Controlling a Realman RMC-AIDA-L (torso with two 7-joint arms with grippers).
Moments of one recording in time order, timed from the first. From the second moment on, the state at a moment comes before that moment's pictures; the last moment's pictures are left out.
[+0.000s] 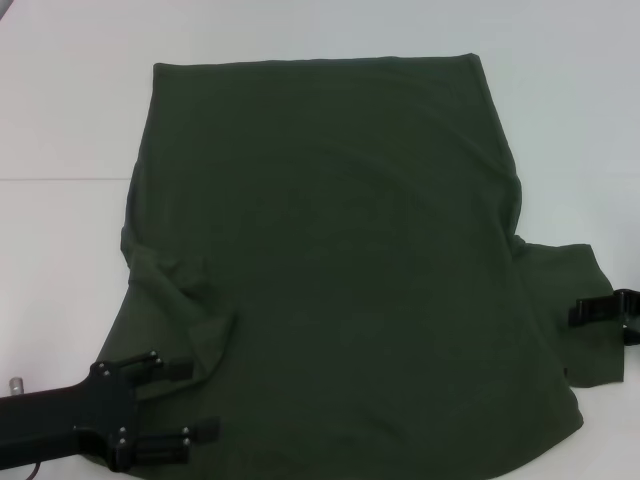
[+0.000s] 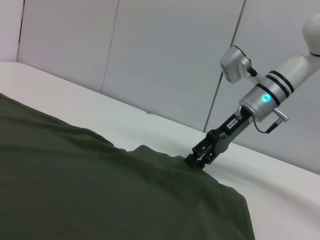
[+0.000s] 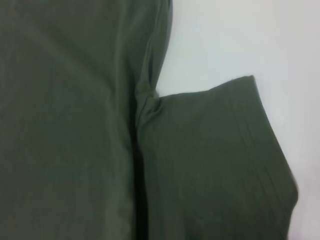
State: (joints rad) left arm -0.38 -2.07 0.61 0.68 2.03 1.71 -1.28; right arm 0.67 1.99 -0.66 -0.74 -2.68 -1.18 2.69
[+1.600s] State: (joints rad) left arm -0.38 -2.07 0.61 0.68 2.03 1.70 -1.28; right arm 0.70 2.02 -0.70 -0.74 -2.69 -1.16 2.70
